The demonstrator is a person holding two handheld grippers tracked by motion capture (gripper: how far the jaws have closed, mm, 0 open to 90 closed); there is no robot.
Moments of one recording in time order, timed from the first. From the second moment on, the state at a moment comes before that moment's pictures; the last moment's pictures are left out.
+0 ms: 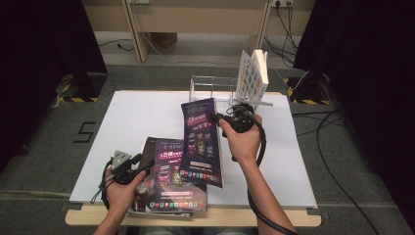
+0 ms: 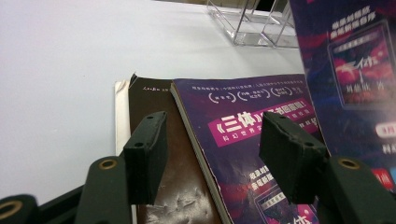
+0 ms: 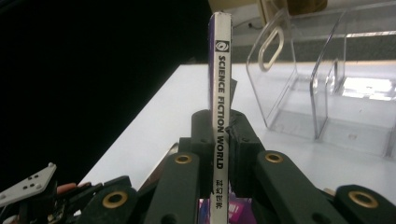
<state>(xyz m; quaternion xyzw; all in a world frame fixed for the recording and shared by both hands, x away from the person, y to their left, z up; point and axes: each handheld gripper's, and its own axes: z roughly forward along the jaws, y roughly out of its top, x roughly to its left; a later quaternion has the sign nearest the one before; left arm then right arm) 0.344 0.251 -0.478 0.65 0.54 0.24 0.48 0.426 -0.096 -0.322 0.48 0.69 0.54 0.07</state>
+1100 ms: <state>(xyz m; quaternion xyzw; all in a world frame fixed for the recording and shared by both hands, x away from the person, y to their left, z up) 0.338 0.258 -0.476 0.63 0.55 0.25 0.48 0.432 -0.119 -0.277 0.48 0.63 0.58 0.18</state>
